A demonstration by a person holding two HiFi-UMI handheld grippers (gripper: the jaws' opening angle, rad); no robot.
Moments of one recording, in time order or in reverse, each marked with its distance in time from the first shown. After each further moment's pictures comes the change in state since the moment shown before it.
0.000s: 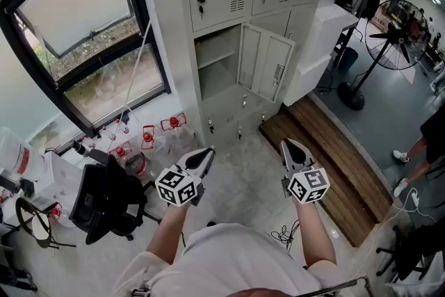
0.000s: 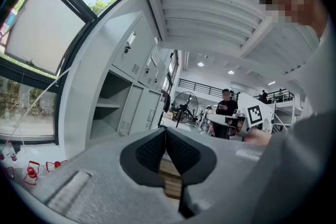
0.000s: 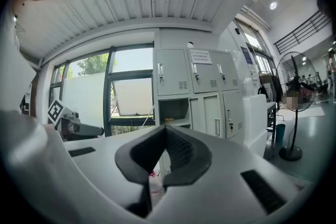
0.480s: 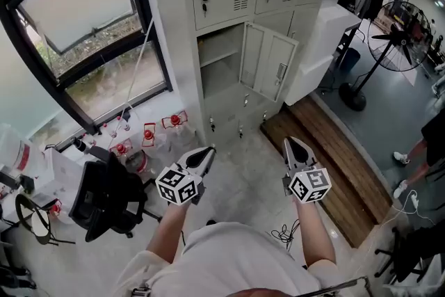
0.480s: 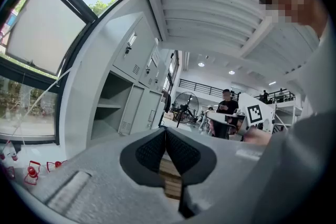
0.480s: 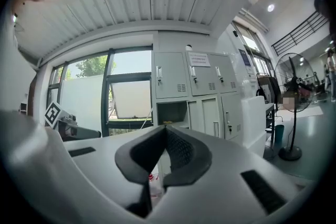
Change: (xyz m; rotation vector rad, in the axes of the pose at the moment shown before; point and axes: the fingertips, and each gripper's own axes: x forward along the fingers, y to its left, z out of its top) left arm -0.002 0.002 0.000 0.000 -0.003 0.005; right arm 0.001 -0.003 0.006 0.007 -0.031 -0.021
